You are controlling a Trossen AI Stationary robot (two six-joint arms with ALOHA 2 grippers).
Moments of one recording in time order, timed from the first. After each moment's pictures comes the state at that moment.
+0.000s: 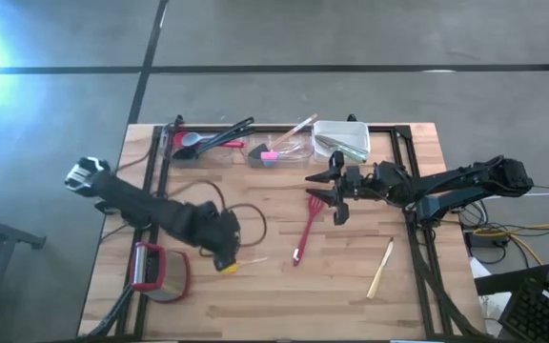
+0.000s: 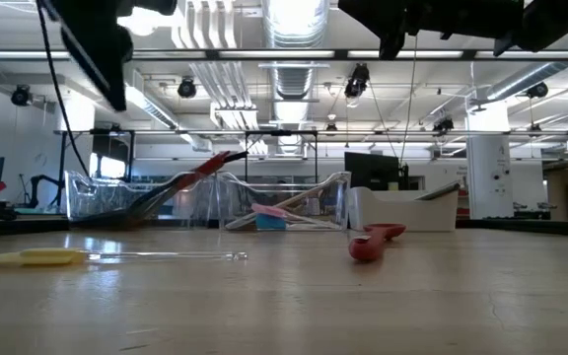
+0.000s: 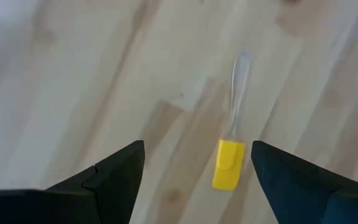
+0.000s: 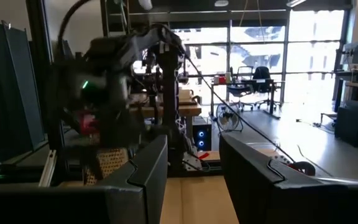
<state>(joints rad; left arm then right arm) -0.40 1.44 1.22 -1.03 -0.23 -0.82 -0.03 1.19 0.55 0.81 -0.03 0.07</state>
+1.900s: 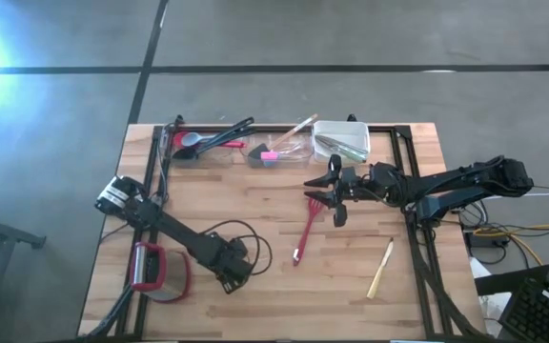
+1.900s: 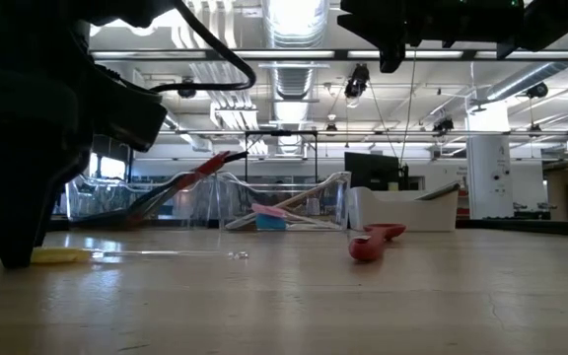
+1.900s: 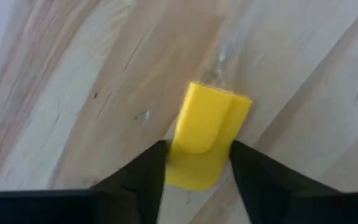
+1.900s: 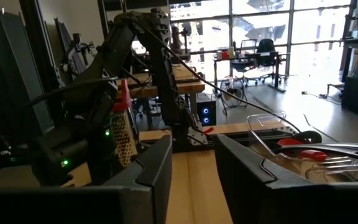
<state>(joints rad) -0.49 1.79 1.10 -0.78 0.01 -1.04 -0.03 1.19 0.55 0.71 -0.03 0.12</state>
